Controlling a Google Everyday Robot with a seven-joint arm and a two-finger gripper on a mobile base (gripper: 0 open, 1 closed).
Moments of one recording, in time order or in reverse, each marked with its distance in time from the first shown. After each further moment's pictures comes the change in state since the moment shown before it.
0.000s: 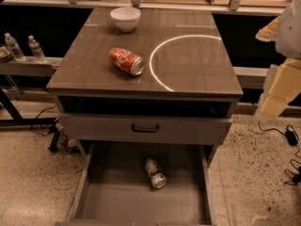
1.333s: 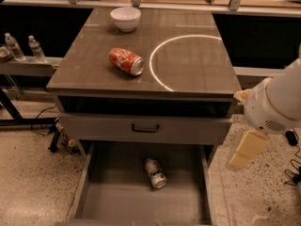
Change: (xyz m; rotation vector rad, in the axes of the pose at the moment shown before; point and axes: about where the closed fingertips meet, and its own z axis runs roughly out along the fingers) arm 0.021 0.059 0.125 -0.072 -0.072 0.078
